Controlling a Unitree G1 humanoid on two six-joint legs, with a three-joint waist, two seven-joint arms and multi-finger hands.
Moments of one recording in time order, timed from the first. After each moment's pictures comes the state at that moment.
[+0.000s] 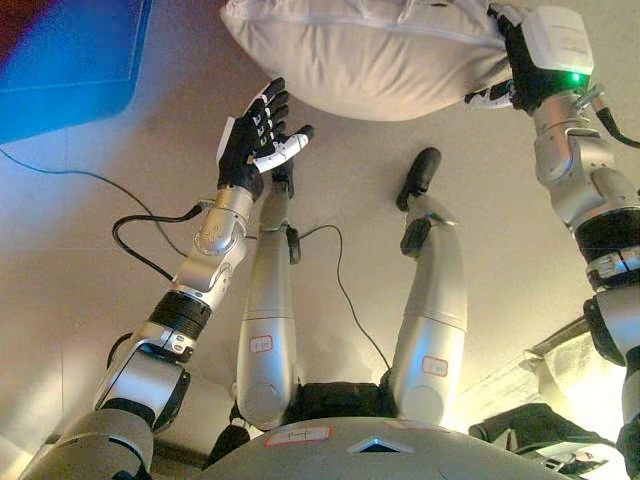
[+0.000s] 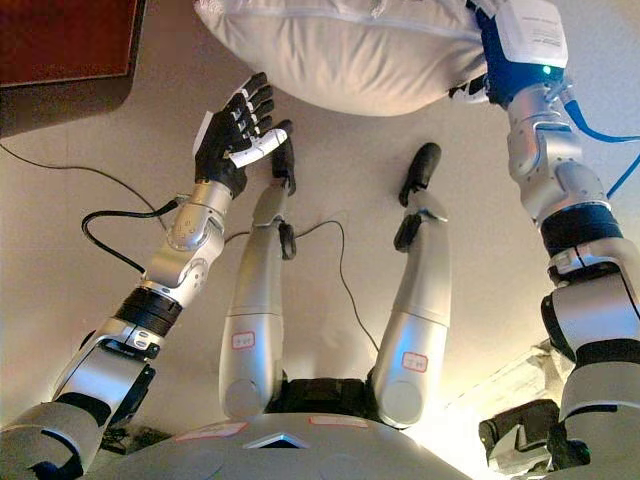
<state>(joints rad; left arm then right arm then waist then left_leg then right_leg) -0.46 0.42 -0.39 0.39 -0.53 -0.23 0.15 -0.91 -0.79 0.51 0.78 -0.51 -0.09 -0.30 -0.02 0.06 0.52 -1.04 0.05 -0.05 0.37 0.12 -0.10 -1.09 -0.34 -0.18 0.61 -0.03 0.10</state>
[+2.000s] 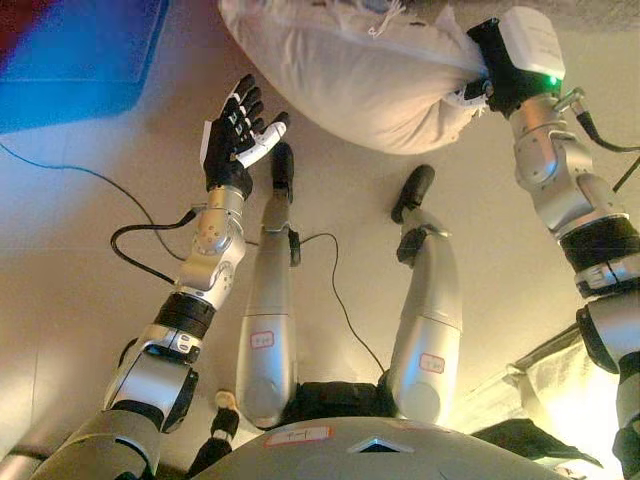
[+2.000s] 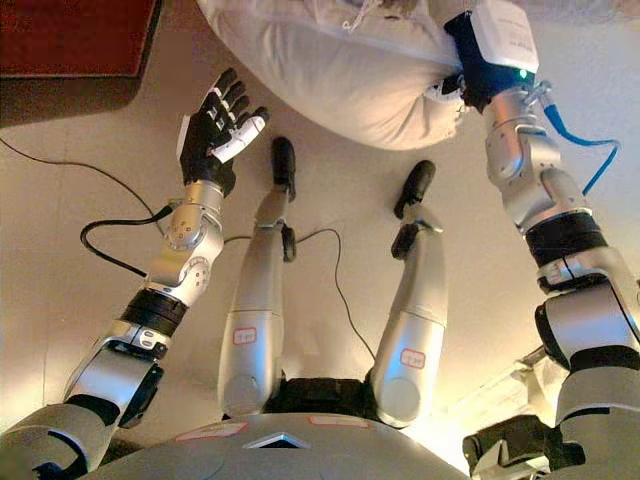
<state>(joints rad) -0.43 0.35 -0.29 0.45 -0.56 -0.24 0.24 -0.76 -0.76 0.46 0.54 -0.39 -0.07 -0.24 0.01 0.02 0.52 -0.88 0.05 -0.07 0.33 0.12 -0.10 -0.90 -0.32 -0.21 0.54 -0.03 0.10</state>
